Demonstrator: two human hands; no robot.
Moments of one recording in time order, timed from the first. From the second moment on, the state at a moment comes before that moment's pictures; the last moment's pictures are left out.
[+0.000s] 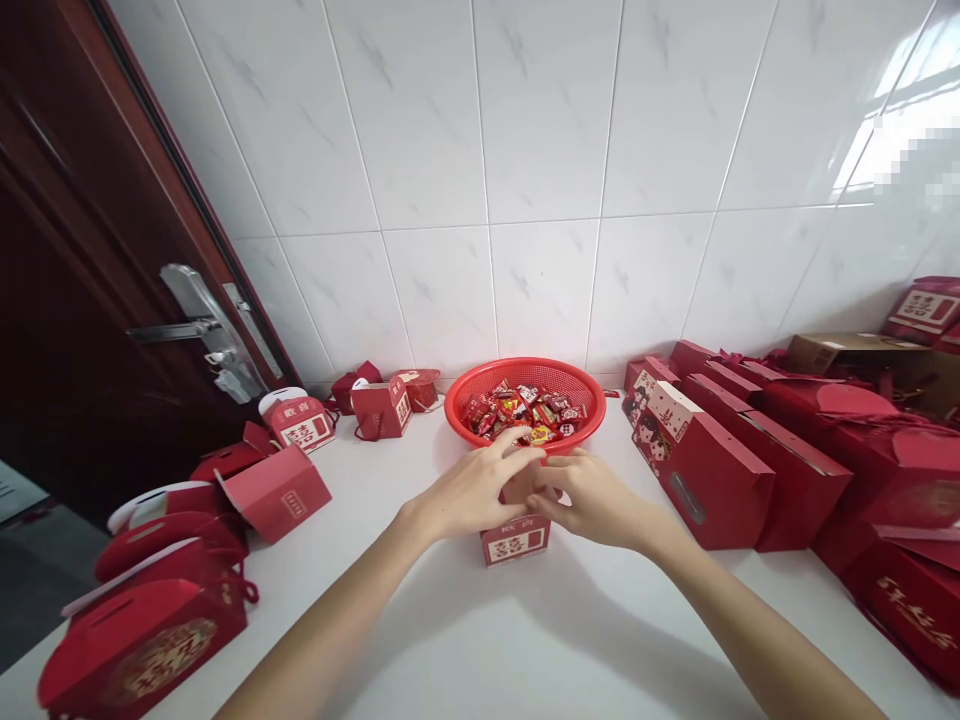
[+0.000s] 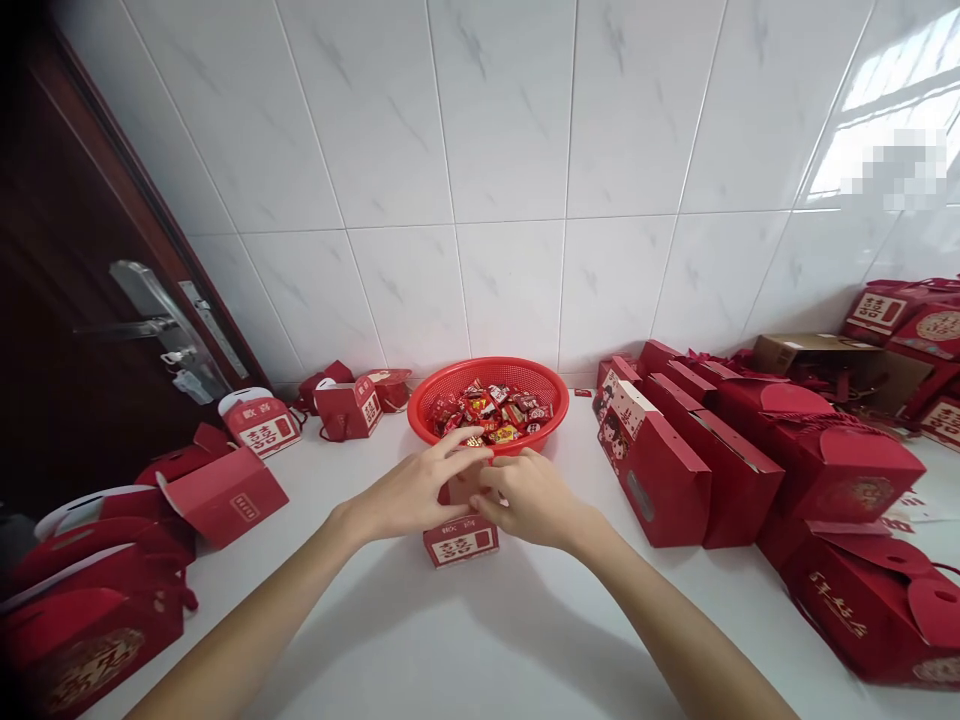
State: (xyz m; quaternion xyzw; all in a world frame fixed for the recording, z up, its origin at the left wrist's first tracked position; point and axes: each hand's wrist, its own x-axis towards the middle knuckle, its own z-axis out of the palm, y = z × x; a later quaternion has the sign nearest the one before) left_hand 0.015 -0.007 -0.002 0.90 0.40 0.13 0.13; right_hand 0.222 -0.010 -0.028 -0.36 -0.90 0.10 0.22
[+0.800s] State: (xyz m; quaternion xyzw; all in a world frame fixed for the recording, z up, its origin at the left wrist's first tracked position) left_hand -0.032 -0.020 -0.013 0.76 0.52 0.10 0.38; right_hand 0.240 -0.005 -0.028 -0.43 -0.80 0.41 0.08
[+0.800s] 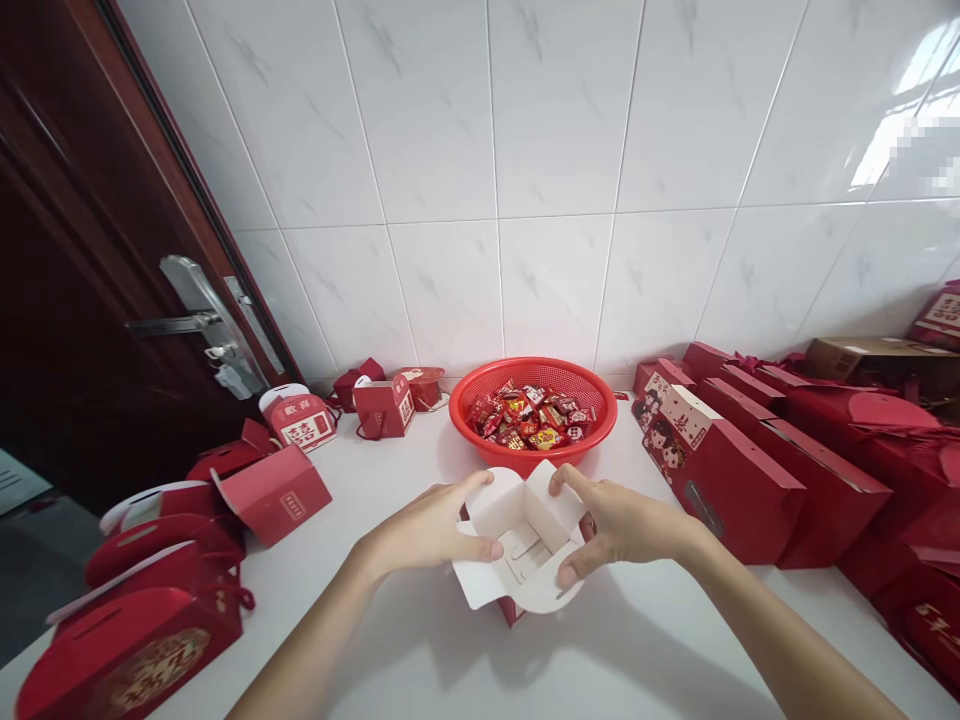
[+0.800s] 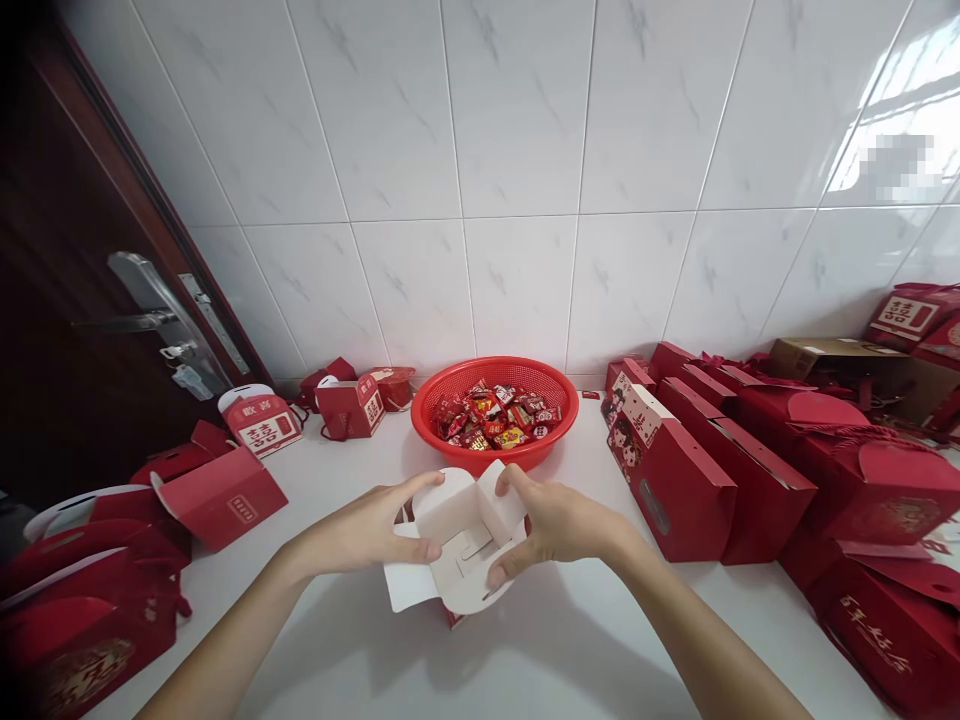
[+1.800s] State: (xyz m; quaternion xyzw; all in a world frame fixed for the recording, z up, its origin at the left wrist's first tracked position) left_hand 0.003 0.078 0.032 0.84 0.47 0.18 0.19; right_hand 0.277 0.082 0.019 -0.51 -0.77 0.25 0.30
